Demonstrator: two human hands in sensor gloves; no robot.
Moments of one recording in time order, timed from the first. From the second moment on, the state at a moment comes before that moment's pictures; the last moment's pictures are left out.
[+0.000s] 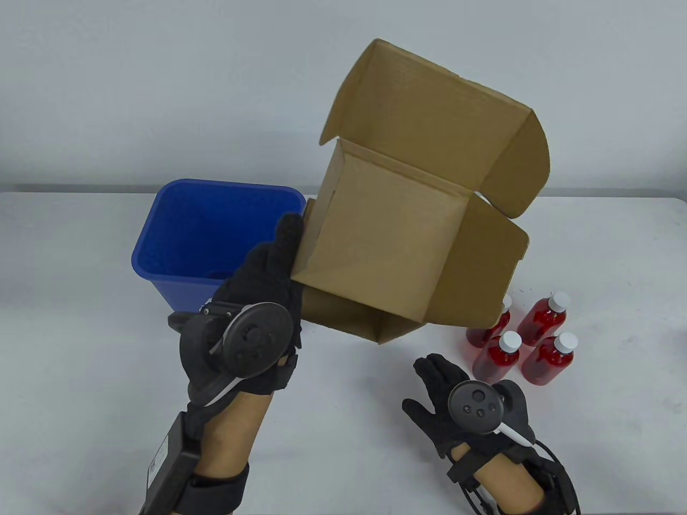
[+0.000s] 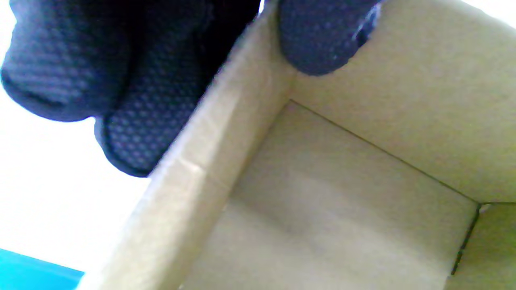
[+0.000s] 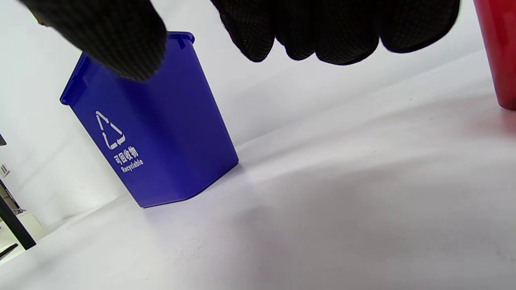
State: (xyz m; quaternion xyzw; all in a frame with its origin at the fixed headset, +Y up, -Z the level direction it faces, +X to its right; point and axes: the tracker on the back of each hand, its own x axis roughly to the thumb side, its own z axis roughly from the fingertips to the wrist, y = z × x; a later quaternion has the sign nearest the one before) left_hand -0.136 -0.457 -0.238 0.32 -0.07 0.16 0.93; right_hand 0.169 -0.694 -0.240 0.22 0.02 0.95 0.24
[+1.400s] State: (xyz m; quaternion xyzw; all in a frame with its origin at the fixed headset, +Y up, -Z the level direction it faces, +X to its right) left_hand -0.257 -0.501 -0.311 0.22 0.19 0.20 0.93; right_hand 0.165 -0.701 -0.242 0.23 0.03 0.95 0.23
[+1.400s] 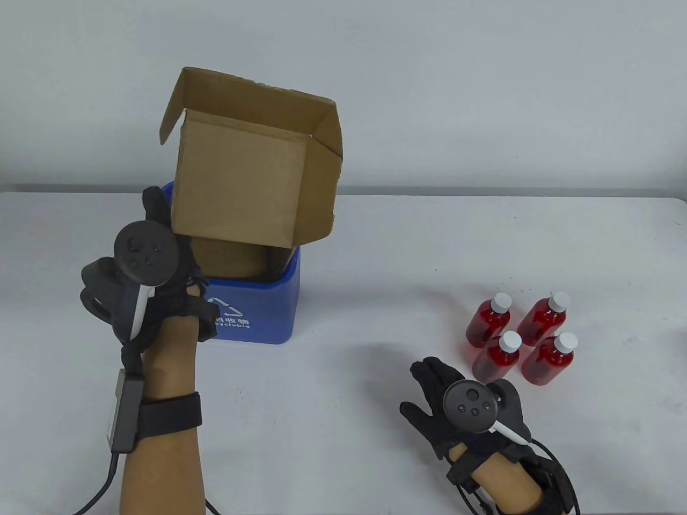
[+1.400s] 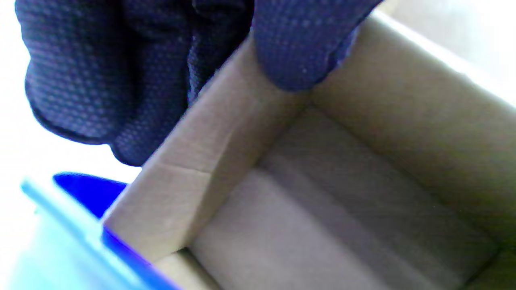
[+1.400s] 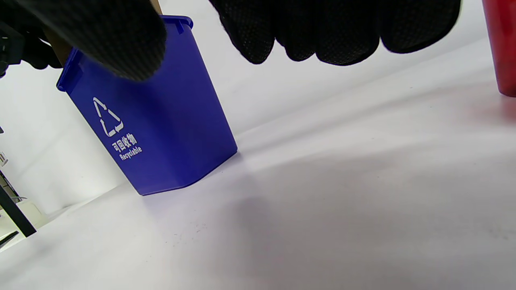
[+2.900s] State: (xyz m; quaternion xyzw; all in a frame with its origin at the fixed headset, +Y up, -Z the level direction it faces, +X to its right) left_hand -0.131 -0.676 -0.202 0.14 -0.14 0.16 0.97; right_hand 0.174 -0.694 -0.240 0.24 -0.03 0.94 0.23
